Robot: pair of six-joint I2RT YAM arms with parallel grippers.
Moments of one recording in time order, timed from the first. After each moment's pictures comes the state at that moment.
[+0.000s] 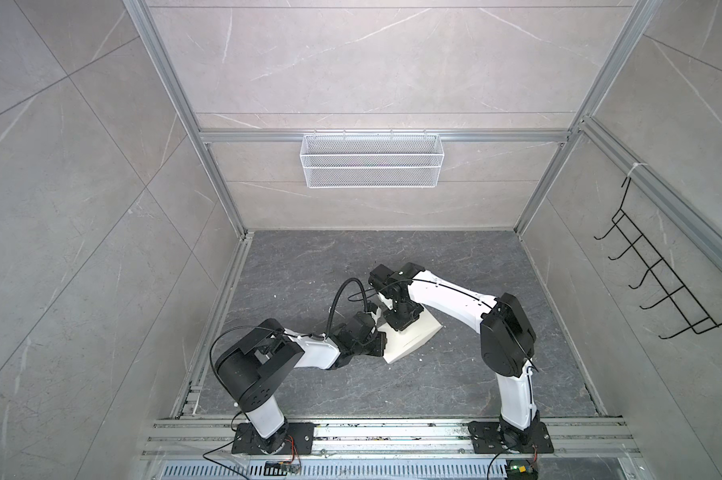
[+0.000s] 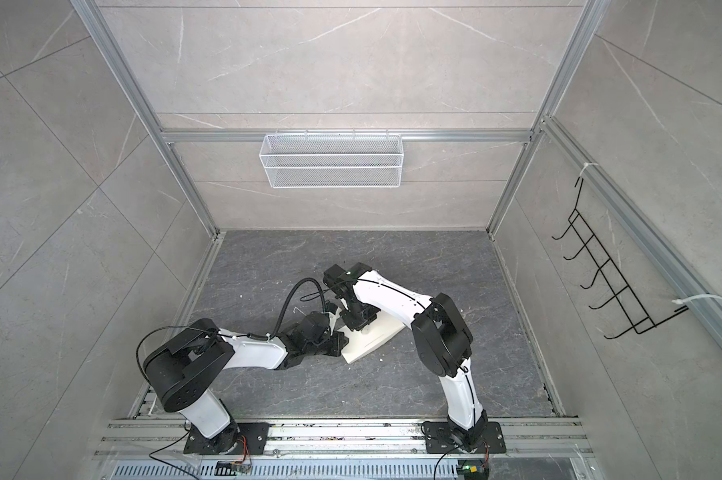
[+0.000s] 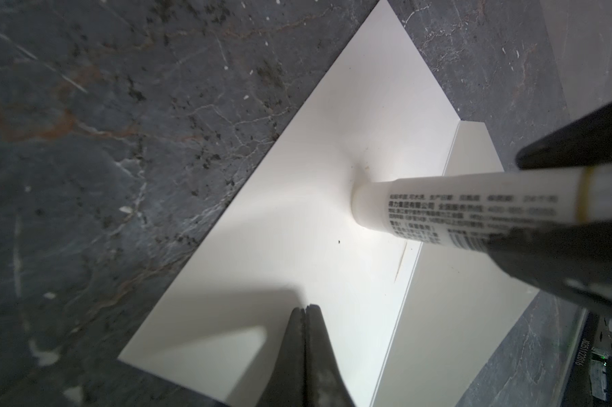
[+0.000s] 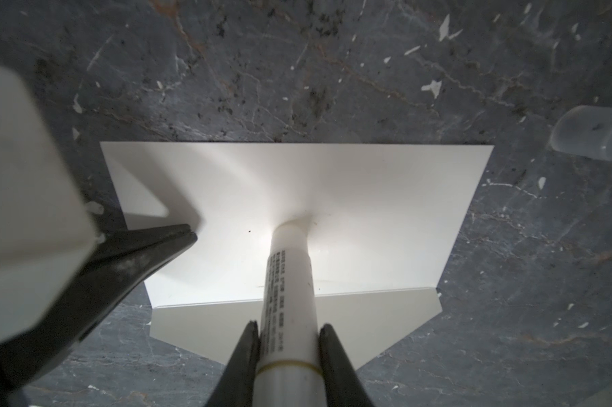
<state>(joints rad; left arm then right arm) -0.83 1.69 0.62 0.29 0.14 -0.62 0.78 2.04 1.70 -1.23 0.12 0.14</state>
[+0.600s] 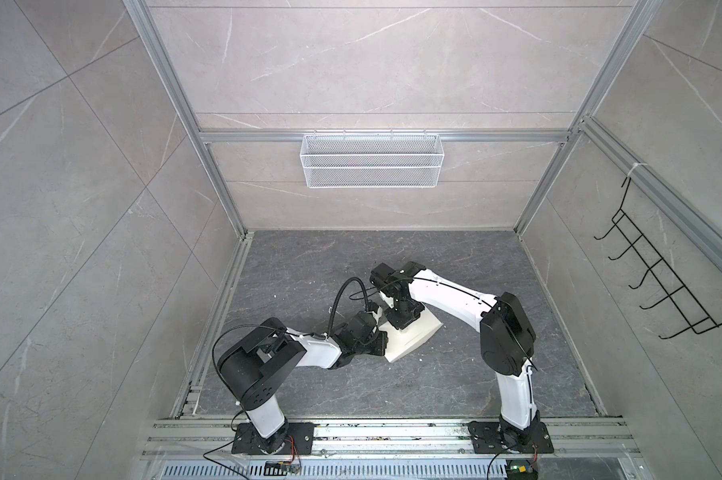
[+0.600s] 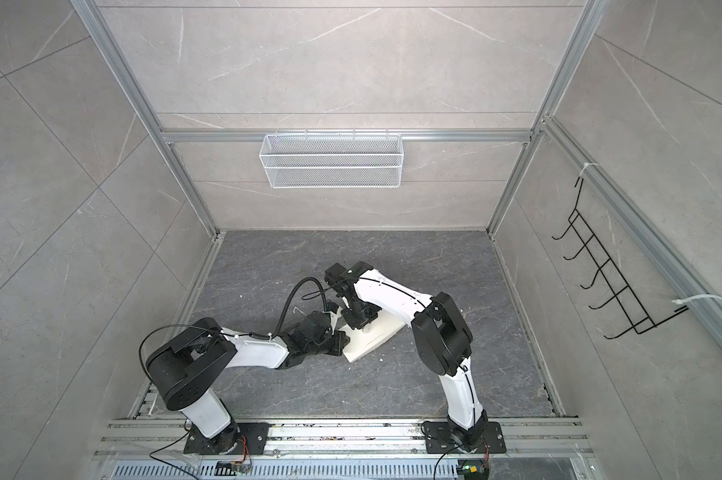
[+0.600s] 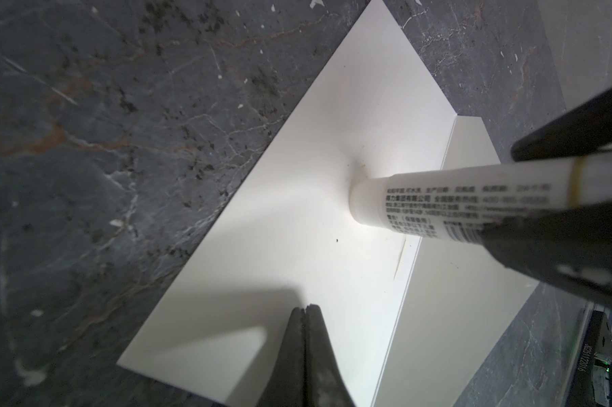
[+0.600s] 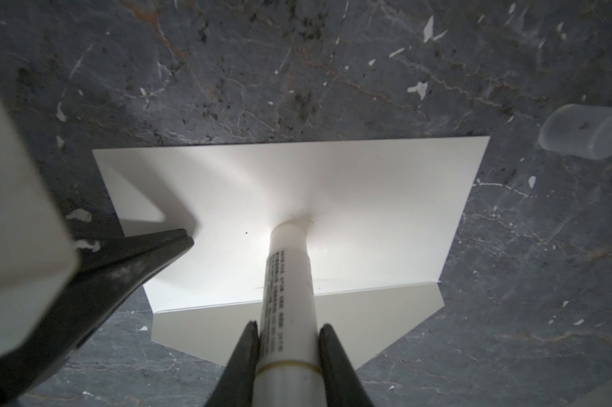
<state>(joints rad) -0.83 1.70 0.64 0.30 0.13 -0.62 0.76 2.05 1.71 -1.23 0.13 0.14</state>
